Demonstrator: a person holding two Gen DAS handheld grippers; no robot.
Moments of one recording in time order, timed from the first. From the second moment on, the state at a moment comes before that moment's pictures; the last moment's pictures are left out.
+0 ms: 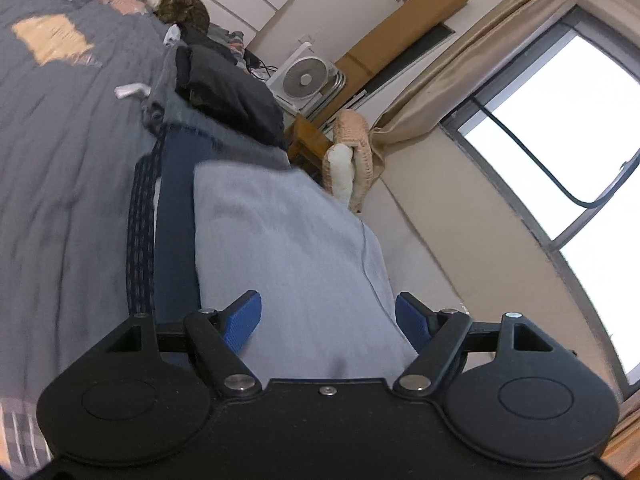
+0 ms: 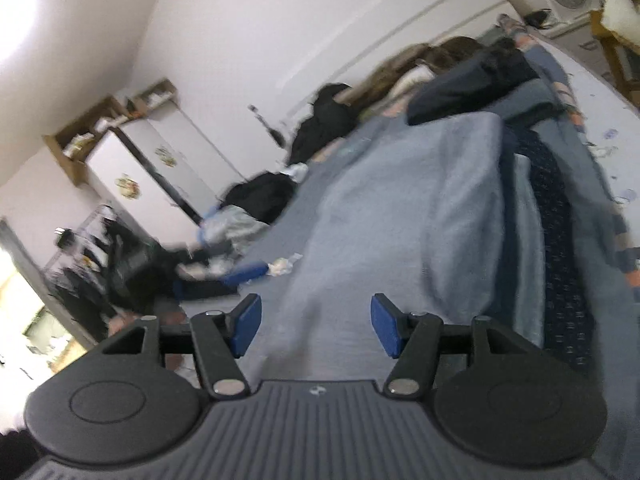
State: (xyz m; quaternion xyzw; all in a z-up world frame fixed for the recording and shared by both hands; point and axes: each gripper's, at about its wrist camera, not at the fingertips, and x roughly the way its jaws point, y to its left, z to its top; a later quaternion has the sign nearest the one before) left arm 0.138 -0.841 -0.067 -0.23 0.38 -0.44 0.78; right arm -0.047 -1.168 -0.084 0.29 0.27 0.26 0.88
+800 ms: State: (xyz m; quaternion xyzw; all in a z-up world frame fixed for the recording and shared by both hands) left arm 0.259 -0.907 -0.082 -0.28 0.40 -0.43 0.76; right arm -0.040 -1.184 -0.100 0.32 0.25 0.29 0.87
